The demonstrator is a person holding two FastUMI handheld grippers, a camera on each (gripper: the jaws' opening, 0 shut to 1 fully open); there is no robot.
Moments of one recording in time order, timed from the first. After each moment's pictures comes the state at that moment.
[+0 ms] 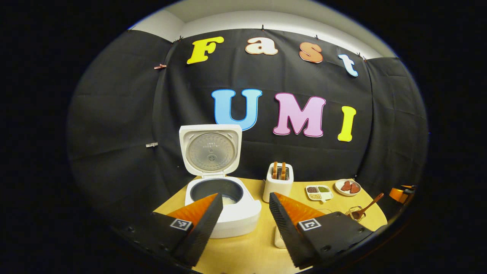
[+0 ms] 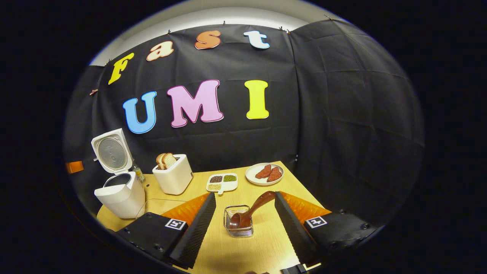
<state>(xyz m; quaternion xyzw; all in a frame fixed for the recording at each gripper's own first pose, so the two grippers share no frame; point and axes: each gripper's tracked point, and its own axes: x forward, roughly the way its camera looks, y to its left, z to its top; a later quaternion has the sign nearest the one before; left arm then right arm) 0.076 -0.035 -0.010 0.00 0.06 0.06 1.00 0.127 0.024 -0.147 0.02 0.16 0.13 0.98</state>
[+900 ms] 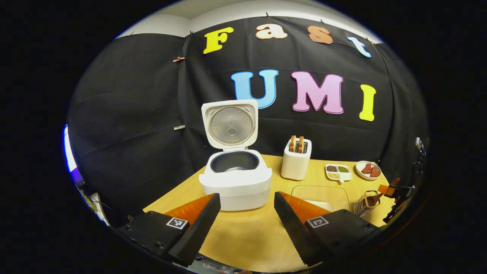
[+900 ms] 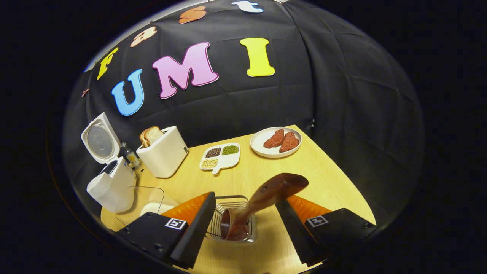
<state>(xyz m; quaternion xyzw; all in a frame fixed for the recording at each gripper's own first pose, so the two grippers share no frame) 0.021 -0.049 -0.073 0.02 0.14 0.18 0.97 0.214 0.047 -0.277 0.06 0.29 0.16 0.94</state>
